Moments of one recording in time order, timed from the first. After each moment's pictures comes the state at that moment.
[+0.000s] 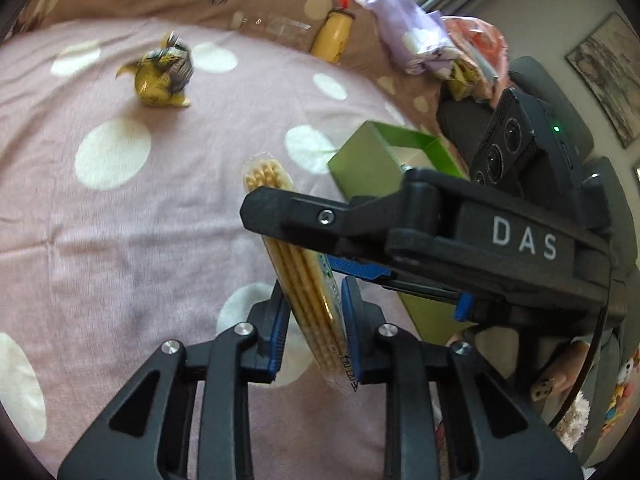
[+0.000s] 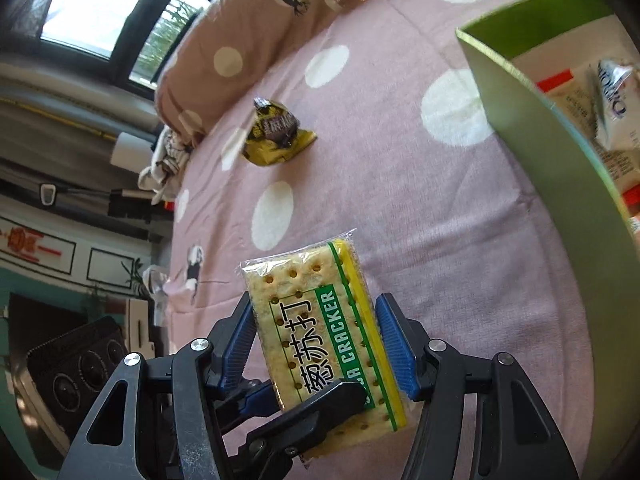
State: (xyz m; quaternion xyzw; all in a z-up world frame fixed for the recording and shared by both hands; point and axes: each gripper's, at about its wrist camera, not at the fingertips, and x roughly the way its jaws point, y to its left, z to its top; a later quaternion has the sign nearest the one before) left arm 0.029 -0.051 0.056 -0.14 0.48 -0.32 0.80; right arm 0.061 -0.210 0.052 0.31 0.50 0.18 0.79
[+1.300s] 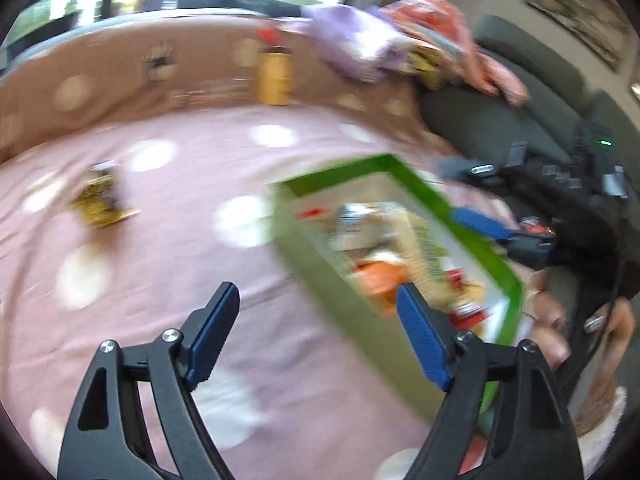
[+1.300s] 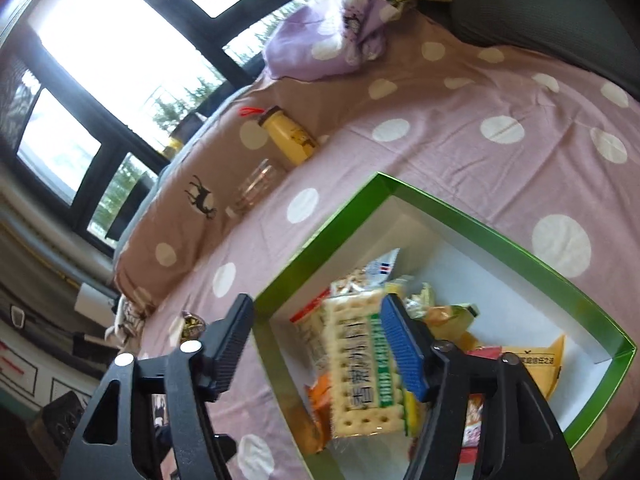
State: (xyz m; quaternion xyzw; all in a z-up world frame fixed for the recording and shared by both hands) left arm 0.025 -0.128 0.104 -0.02 0.41 -0.29 0.86; right arm -0.002 -0.376 0.124 0.34 0.32 -0.04 0.88
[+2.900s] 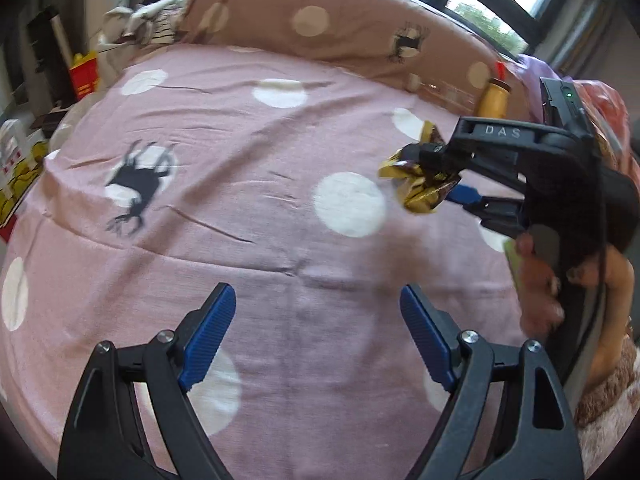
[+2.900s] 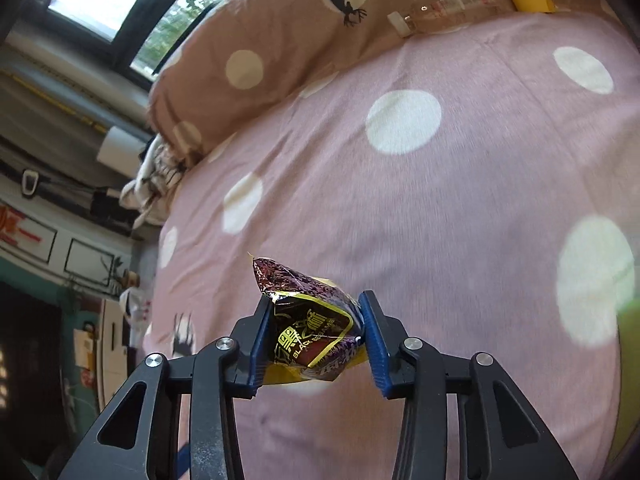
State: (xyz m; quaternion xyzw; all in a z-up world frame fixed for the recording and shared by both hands) left arm 0.042 0.036 0.058 -0.12 0.47 -0.06 0.87; right arm 0.154 -0.152 0.053 0.25 0.51 0.18 0.80
